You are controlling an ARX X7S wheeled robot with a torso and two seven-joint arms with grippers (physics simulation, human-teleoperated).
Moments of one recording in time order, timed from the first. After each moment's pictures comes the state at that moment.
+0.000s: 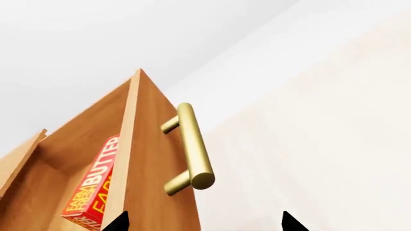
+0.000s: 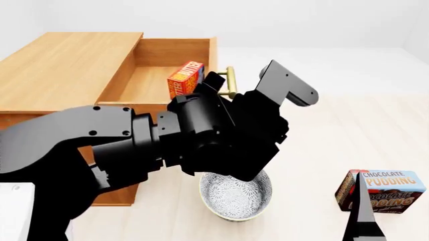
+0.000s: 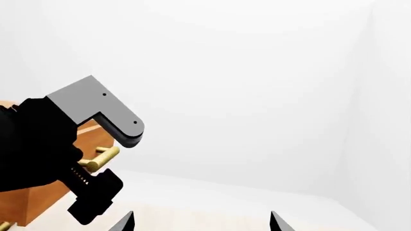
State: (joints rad) left arm -1.65 0.00 1.57 -0.26 -1.71 -0.64 -1.19; right arm 0.92 1.57 -1.81 -1.05 0.42 -0.30 1.40
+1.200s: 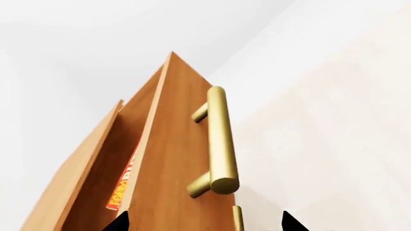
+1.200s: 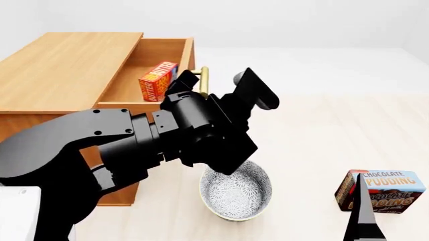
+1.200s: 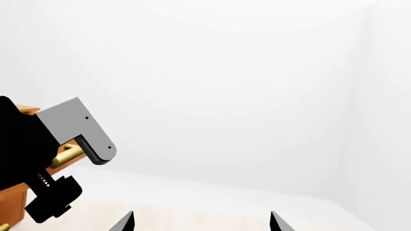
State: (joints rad) left arm -1.61 0.00 1.57 -0.40 -1.64 -0.86 -1.30; right arm 0.90 1.57 -1.81 -1.04 0.40 -0.30 1.41
